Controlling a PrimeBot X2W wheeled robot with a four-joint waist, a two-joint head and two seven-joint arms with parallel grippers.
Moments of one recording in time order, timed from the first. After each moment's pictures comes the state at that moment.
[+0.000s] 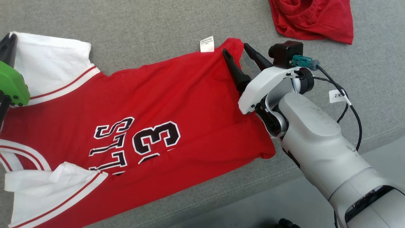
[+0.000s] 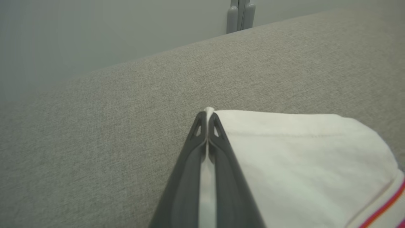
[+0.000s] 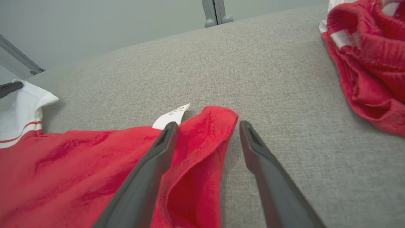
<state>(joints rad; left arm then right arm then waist) -1.06 0.65 -0.90 0.93 -0.94 -0.13 -0.15 -0.91 -0.06 0.62 0.82 0.70 0.13 -0.21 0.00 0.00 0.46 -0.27</state>
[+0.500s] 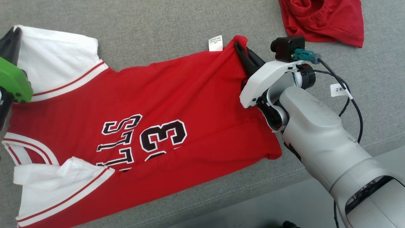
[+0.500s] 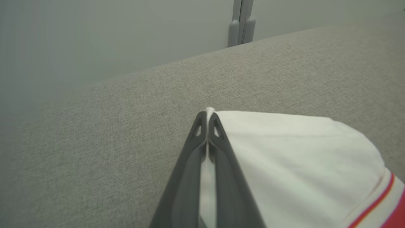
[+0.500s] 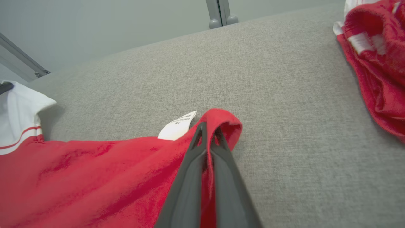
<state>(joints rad) -1.09 0.64 -0.97 0.91 -1.00 -0.13 -0.21 -0.99 -0.05 0.69 0.94 0.79 0.13 -0.25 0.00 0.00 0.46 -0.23</state>
